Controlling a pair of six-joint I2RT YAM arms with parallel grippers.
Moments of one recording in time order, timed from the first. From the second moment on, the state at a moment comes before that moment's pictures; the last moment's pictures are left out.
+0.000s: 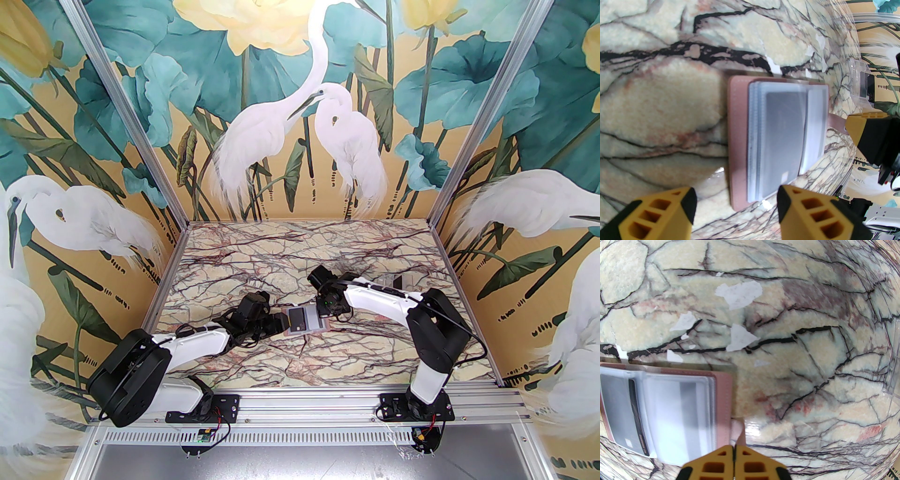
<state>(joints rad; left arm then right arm) -0.59 1.40 0.48 0.01 0.26 -0.86 0.74 1.77 1.18 -0.73 0.11 0.56</state>
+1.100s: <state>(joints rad) -0.54 1.31 0.40 0.06 0.26 -0.85 0.68 1.73 1.09 -0.60 0.00 0.56</state>
